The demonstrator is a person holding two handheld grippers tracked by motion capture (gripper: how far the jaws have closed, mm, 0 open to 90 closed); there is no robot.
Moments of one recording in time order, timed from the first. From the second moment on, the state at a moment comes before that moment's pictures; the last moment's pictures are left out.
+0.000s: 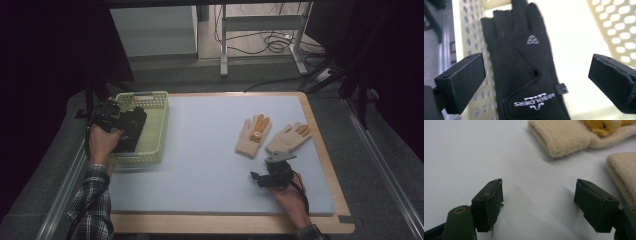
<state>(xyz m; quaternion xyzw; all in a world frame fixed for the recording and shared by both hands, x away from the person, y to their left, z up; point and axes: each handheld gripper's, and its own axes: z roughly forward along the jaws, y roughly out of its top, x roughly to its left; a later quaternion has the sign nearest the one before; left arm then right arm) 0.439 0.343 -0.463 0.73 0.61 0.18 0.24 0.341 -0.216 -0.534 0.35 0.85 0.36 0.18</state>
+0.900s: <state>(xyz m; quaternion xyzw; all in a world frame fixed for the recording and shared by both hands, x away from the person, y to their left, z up) 0.397 0.285 -0.443 0.78 0.48 0.18 0.36 0.341 -0.216 -0.534 0.35 0.85 0.36 0.18</state>
